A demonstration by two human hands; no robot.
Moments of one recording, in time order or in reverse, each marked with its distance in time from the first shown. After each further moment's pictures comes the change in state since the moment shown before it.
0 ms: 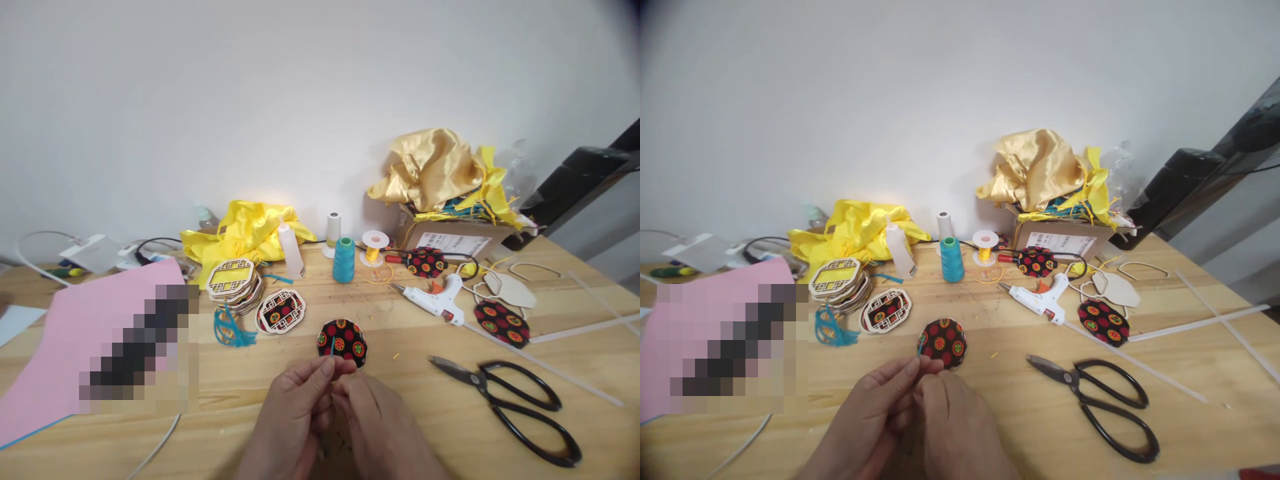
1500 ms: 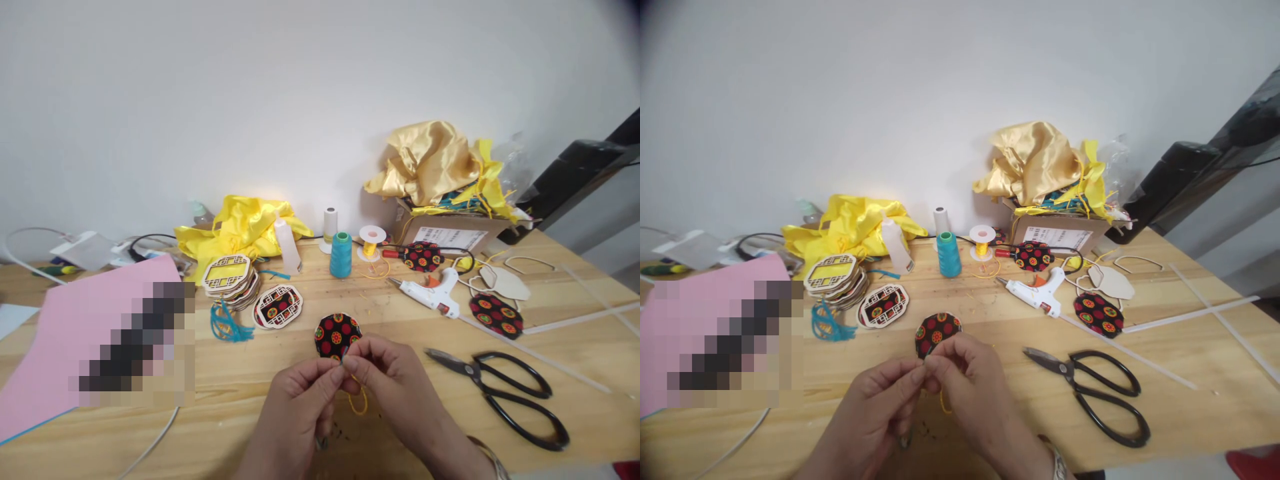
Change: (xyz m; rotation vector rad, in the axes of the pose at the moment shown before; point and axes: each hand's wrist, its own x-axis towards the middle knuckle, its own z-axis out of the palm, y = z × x) left_hand -0.006 -0.002 0.005 0.247 0.000 0.104; right_hand 0.032 0.017 -0.033 0.995 -0.323 0.766
